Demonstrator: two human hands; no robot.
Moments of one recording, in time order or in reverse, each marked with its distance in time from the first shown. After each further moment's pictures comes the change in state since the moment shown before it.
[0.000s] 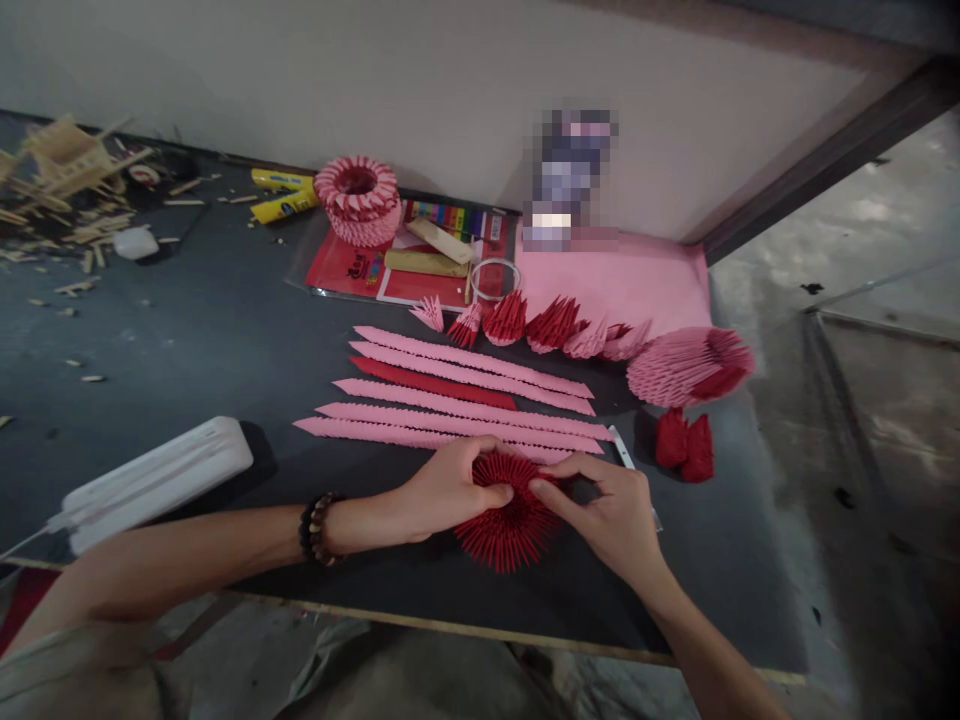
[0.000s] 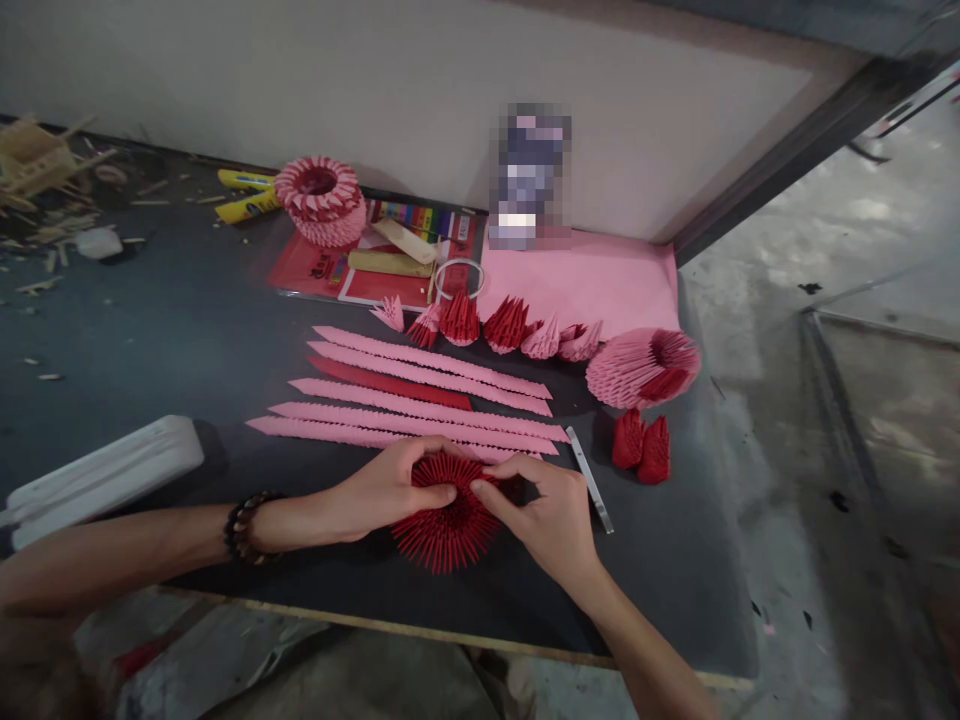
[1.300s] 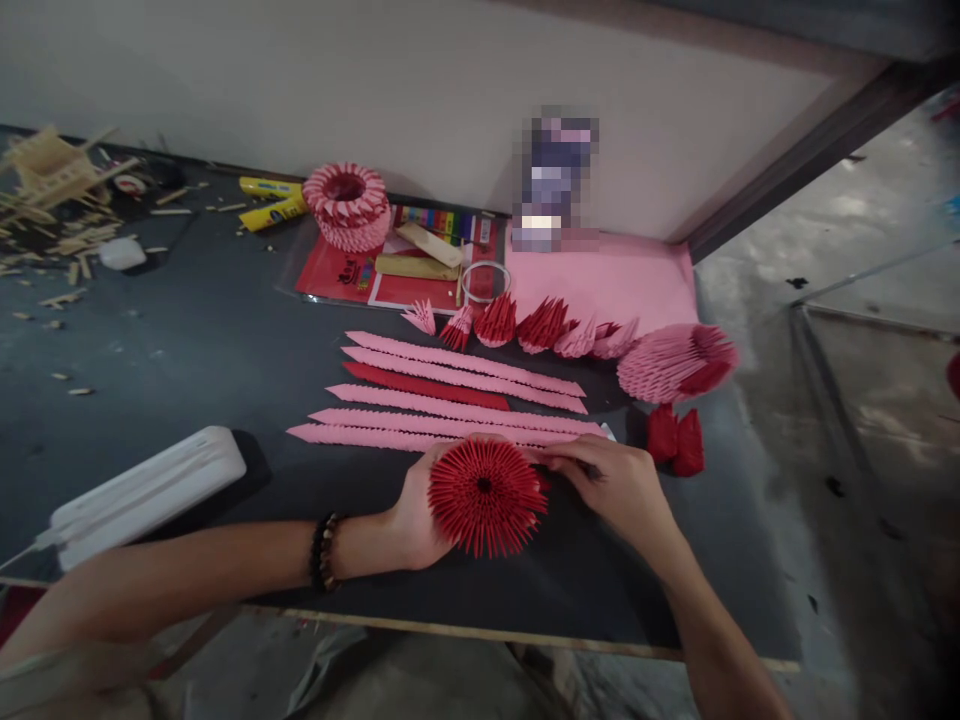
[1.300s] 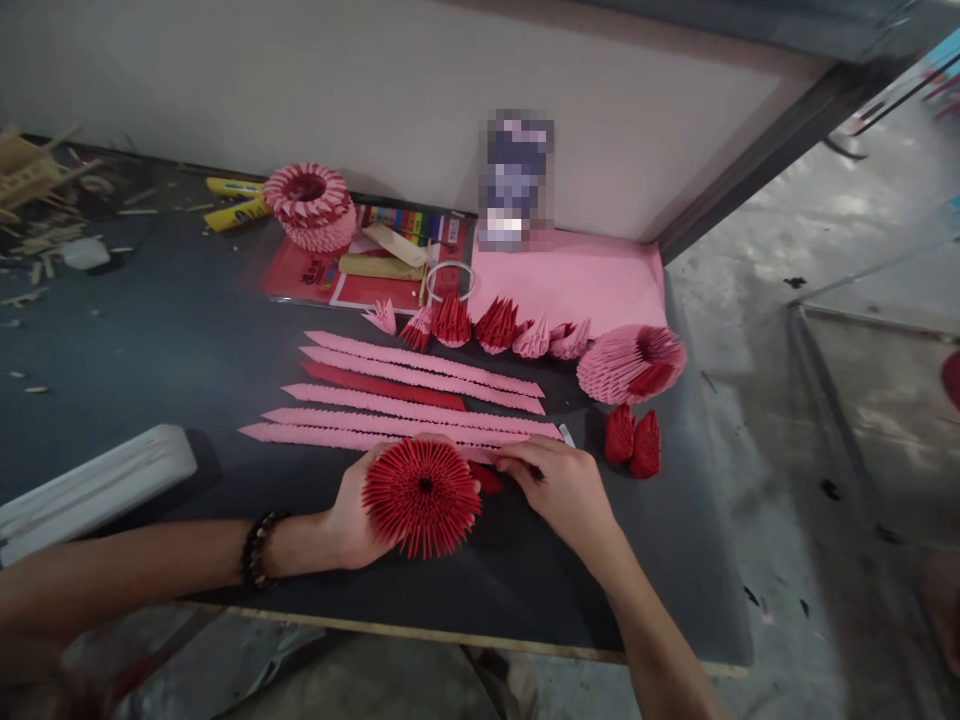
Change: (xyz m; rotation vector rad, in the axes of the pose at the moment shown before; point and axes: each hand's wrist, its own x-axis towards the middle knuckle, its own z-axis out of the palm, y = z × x) left_hand -0.006 -0.015 0.016 -0.943 0.072 -0.147; right_hand 0.023 0.028 -0.025 -0.272 -0.159 -0.199
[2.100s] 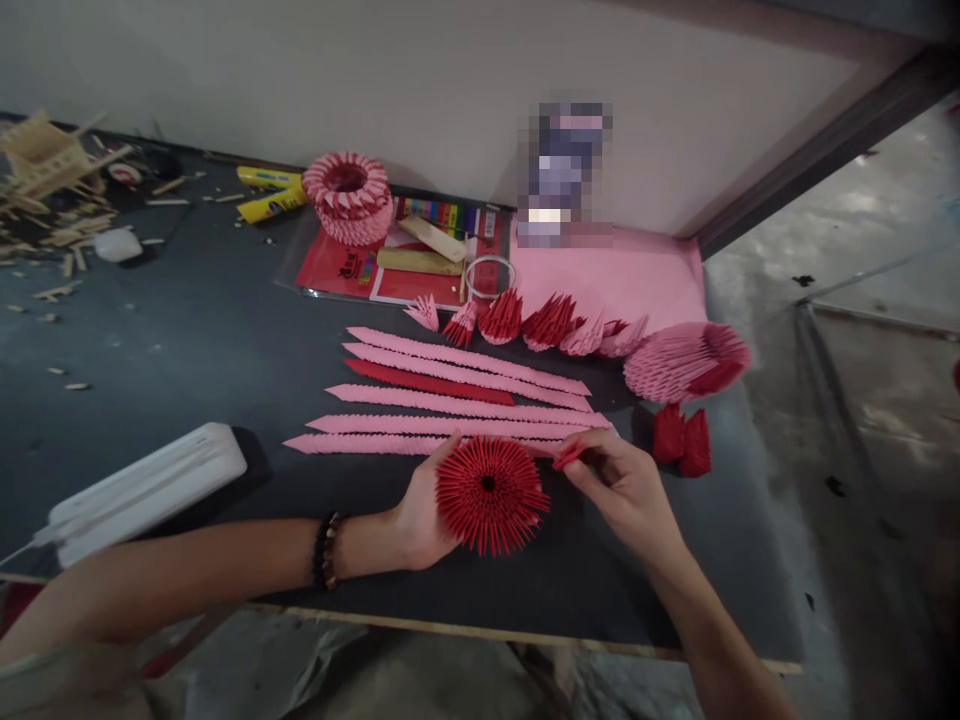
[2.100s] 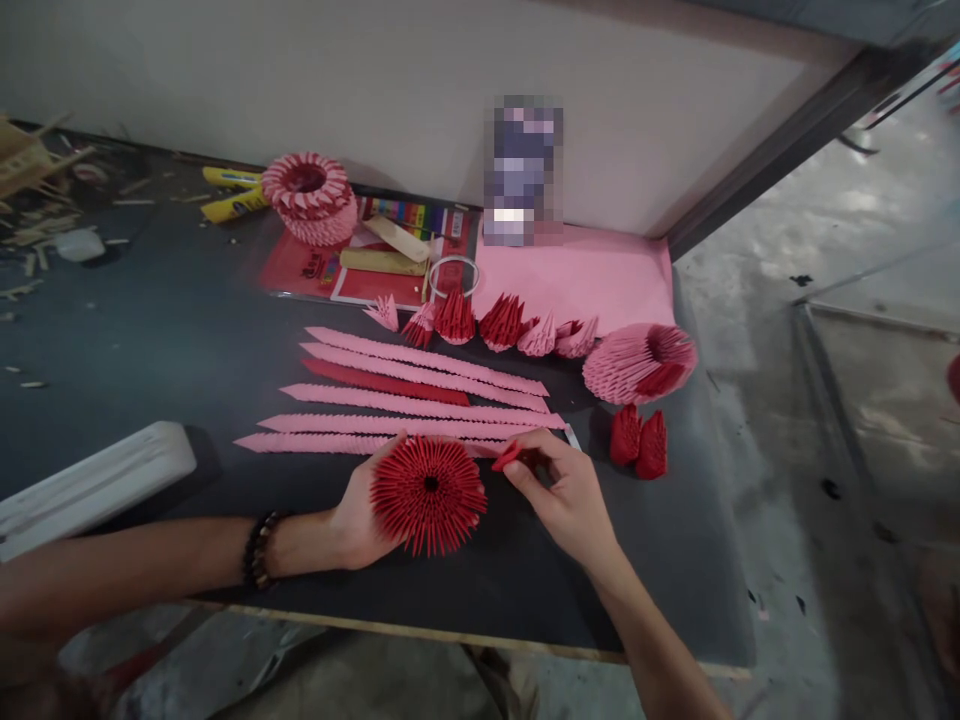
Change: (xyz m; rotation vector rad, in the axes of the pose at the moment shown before) left_hand 0.005 -0.003 -0.005 -0.325 -0.086 -0.124; right_hand -0.006 -0.012 0.007 0.473 0.100 0.099
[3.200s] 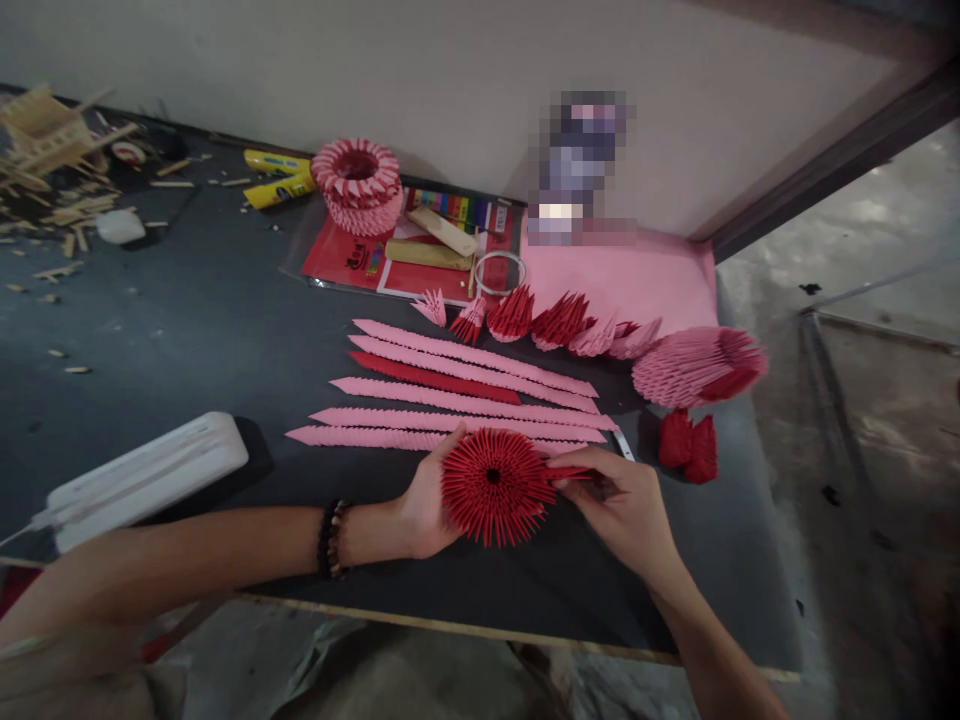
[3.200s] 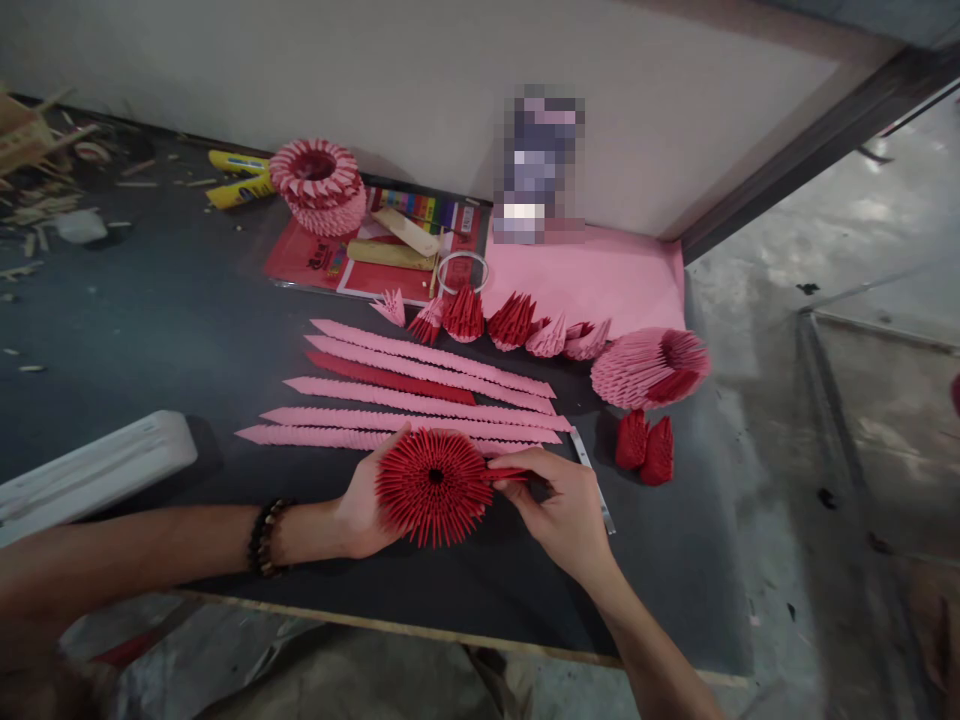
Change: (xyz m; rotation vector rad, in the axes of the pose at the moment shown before) left_hand 0.006 0.003 -0.005 -0.038 -0.037 0.034; right_hand -0.007 -0.001 0.008 -0.069 -0.020 0.003
